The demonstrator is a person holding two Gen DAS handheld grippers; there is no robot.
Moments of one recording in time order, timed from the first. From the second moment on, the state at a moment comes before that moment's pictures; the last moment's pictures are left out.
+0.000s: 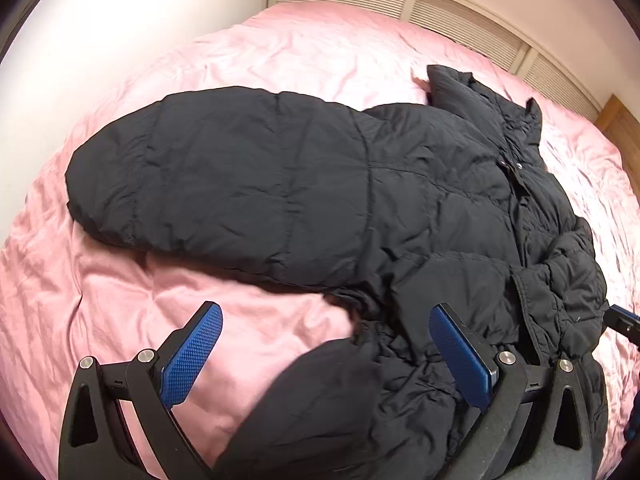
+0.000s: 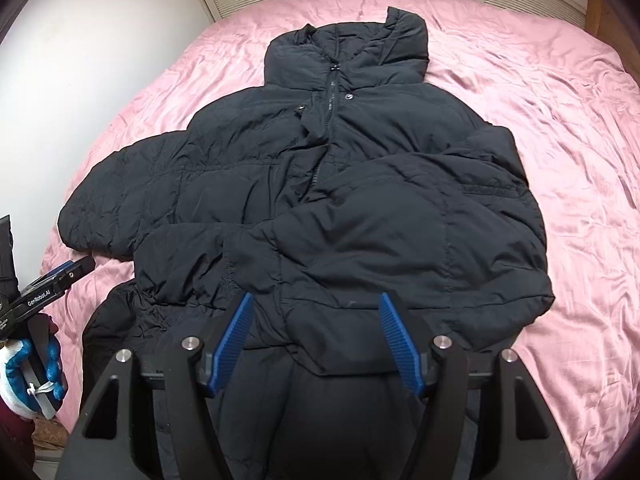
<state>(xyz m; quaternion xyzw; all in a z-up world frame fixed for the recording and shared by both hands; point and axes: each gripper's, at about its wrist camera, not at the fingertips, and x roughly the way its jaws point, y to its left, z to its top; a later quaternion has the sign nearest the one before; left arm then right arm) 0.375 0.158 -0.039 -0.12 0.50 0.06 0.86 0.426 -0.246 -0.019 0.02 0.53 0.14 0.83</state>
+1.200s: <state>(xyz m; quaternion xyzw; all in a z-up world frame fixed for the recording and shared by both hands) 0.393 0.411 -0.096 -0.48 0.41 0.13 0.77 0.419 -0.237 -0.018 -0.01 0.54 0.09 0.83</state>
